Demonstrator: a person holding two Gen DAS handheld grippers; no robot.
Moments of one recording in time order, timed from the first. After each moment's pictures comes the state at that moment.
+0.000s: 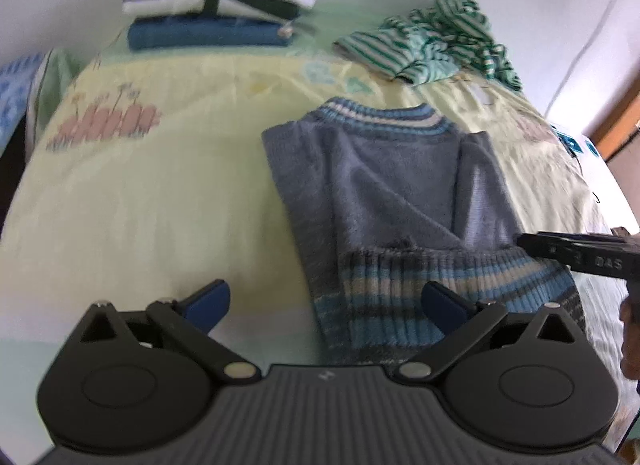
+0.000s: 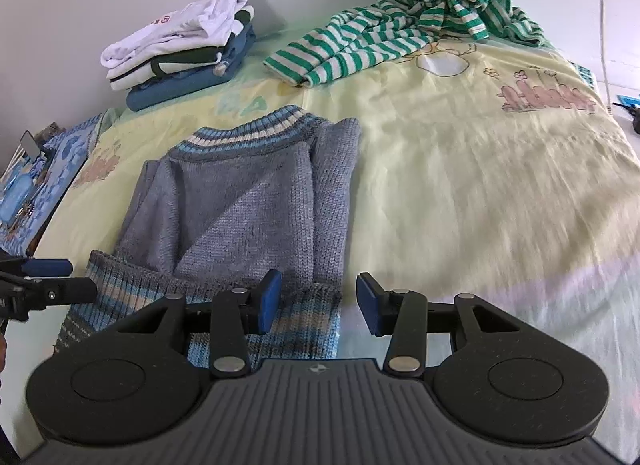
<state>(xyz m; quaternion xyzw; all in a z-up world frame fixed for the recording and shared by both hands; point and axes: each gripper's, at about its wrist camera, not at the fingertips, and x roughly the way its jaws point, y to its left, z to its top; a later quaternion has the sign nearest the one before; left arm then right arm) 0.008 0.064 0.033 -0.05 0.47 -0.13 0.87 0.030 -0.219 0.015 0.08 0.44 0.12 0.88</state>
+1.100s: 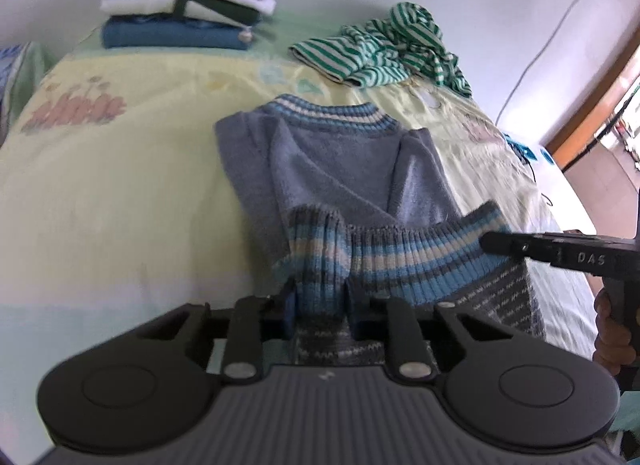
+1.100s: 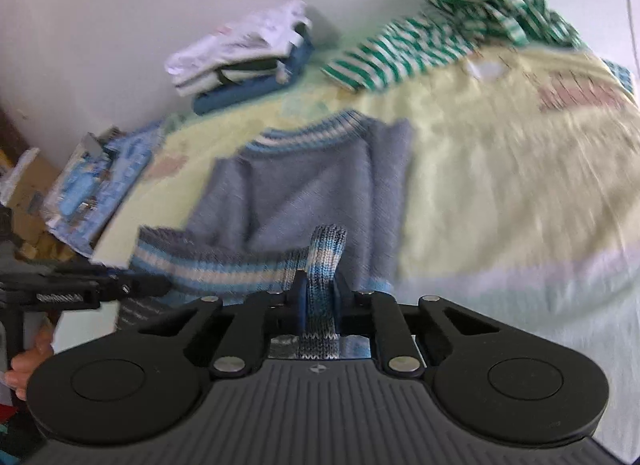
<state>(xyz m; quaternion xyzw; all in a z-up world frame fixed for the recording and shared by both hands) -0.033 0.062 0.038 -0.10 0.45 -0.17 0.87 -0.002 -0.226 0.033 0.12 0.41 0.22 0.88</state>
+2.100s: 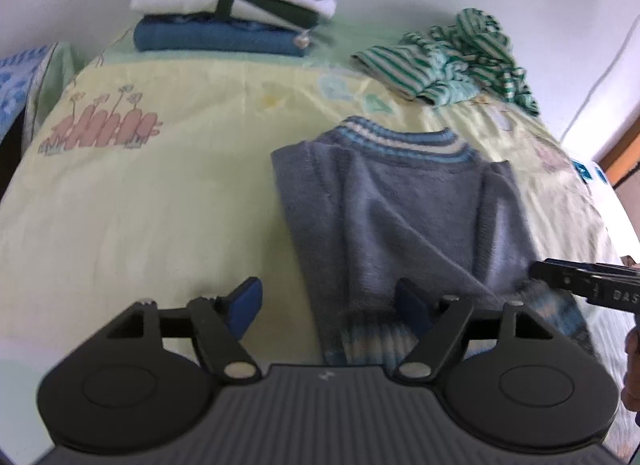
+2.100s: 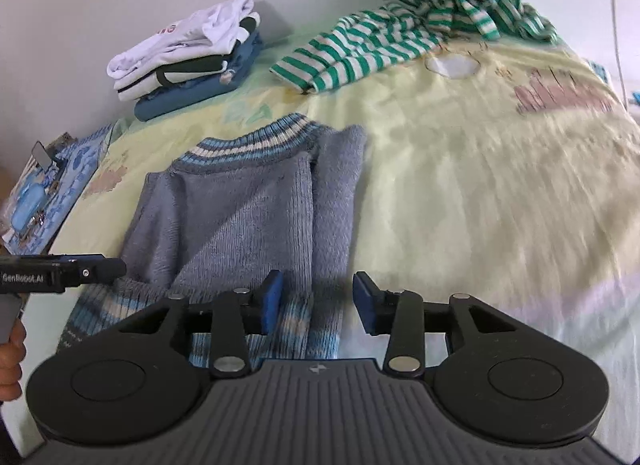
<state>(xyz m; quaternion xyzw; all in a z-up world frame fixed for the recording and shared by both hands) 0.036 0.069 0.019 -0.09 0.46 -0.10 0.88 0.044 -0.226 0.008 0.10 0.42 0.15 0.89</state>
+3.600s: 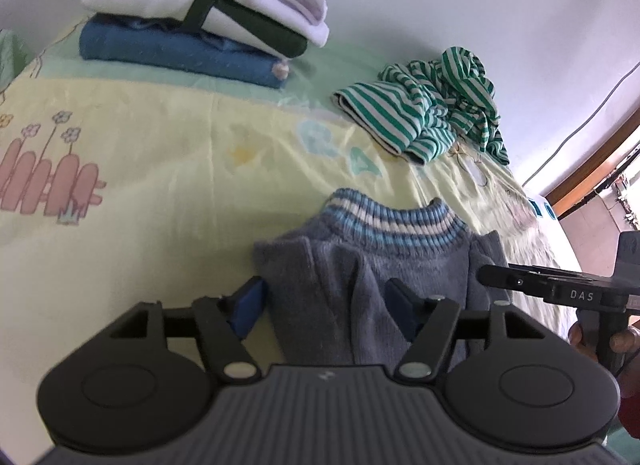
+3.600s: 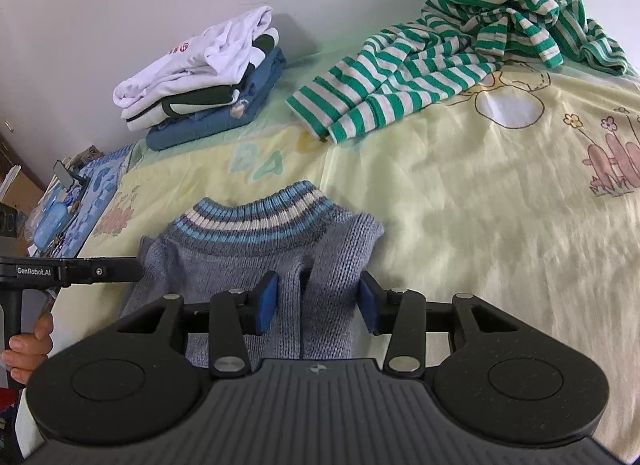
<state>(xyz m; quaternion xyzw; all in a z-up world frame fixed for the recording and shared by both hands) 0.112 0.095 0.010 -0.15 0.44 -0.19 0.87 0.128 -0.235 0.007 0.12 0.42 0.22 0.87</state>
